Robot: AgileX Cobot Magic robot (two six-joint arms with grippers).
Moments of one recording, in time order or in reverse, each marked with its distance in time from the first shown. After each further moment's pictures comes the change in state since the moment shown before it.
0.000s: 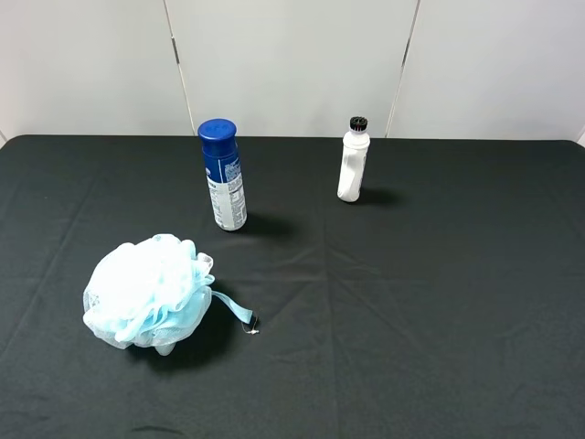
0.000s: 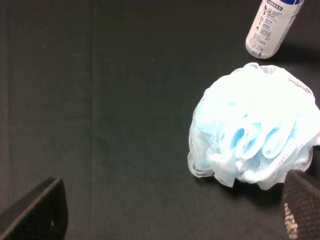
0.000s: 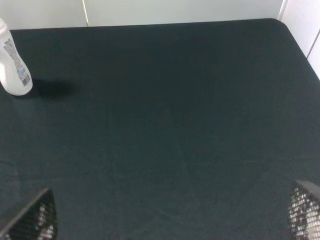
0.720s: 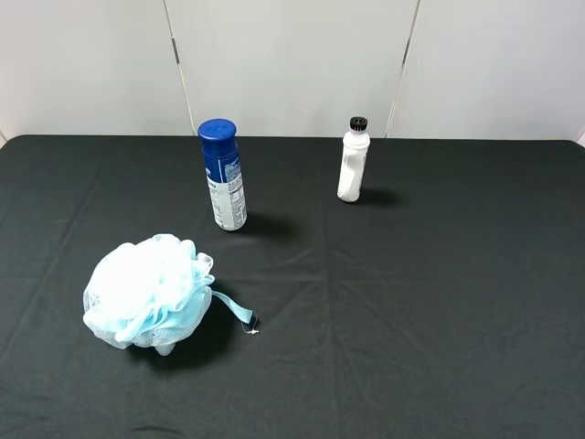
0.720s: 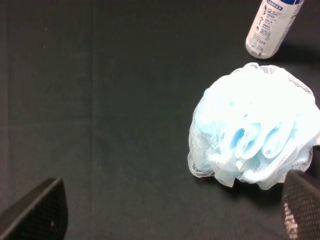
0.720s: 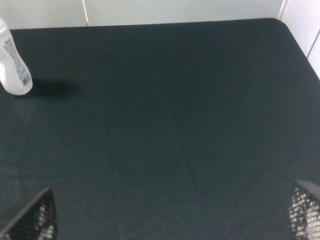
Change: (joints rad) left arm 0.000 0.000 0.000 0.000 0.000 0.000; right arm 0.000 0.000 0.000 0.000 0.000 0.000
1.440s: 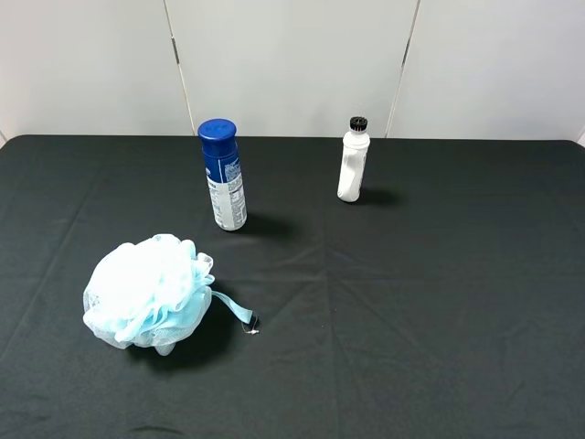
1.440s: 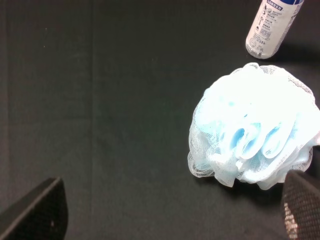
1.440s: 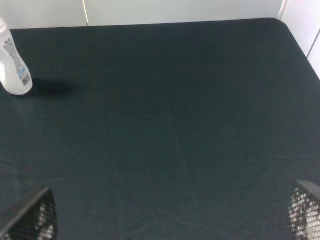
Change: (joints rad) left arm 0.000 0.000 0.000 0.000 0.000 0.000; right arm 0.000 0.000 0.000 0.000 0.001 0.000
